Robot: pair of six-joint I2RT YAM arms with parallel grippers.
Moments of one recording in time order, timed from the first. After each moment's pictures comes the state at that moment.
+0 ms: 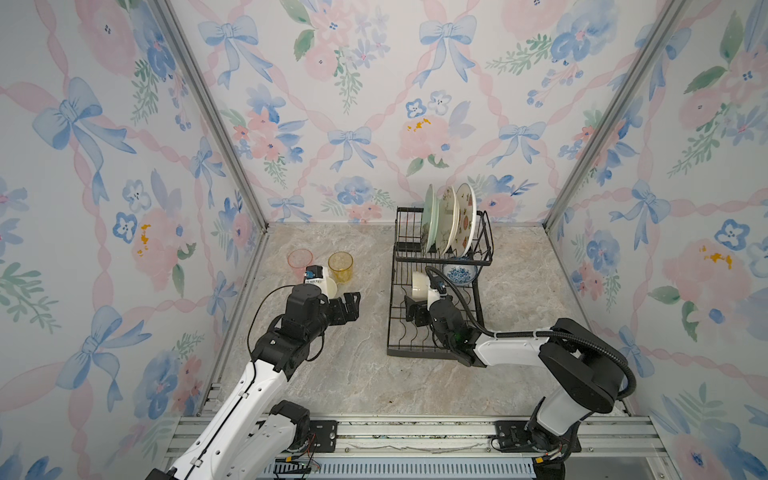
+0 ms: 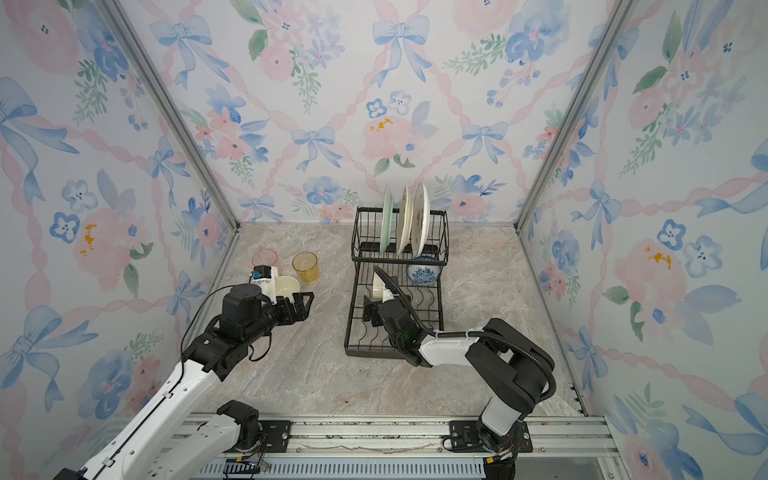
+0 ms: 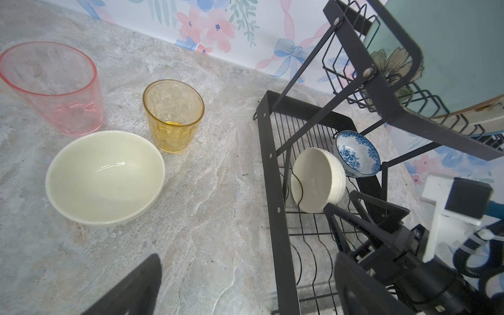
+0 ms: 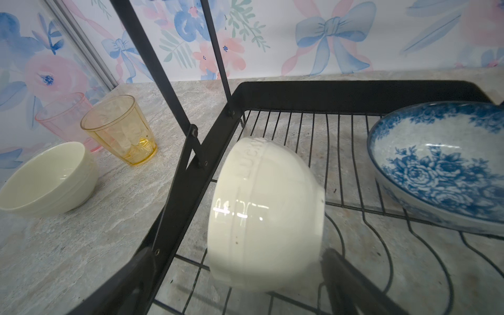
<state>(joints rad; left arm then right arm) -0.35 0.83 0.71 -0.40 0.03 -0.46 0.86 1.67 0.70 0.58 0.48 0.39</state>
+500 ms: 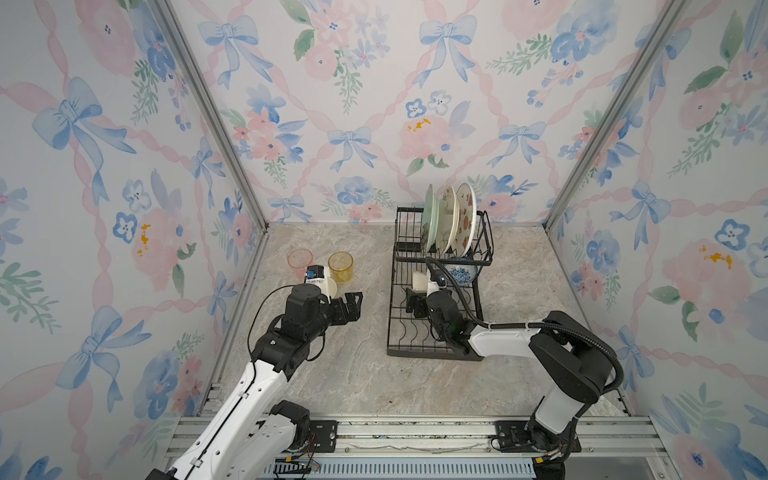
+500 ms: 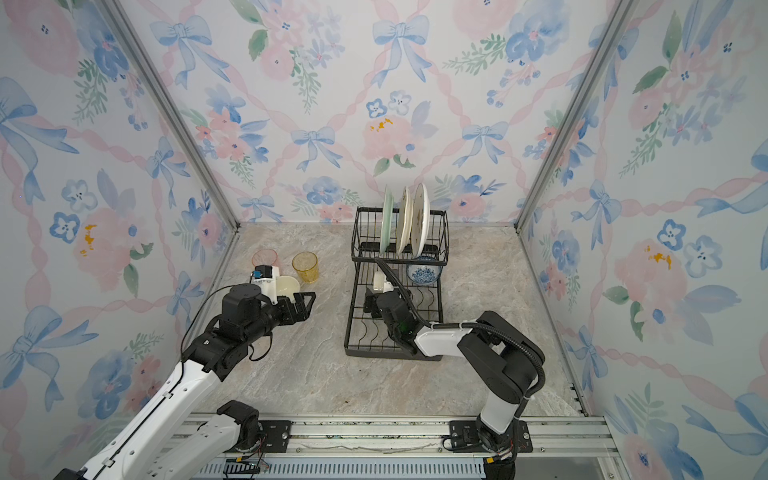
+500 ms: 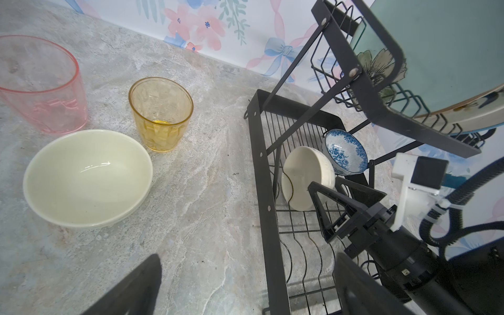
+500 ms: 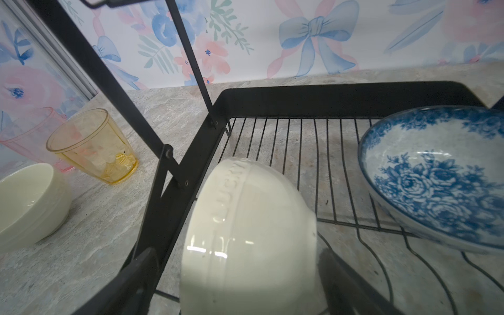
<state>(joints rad) -0.35 0.83 0.71 -0.39 0.07 -0.47 0.81 1.73 0.77 0.55 0.49 0.42</state>
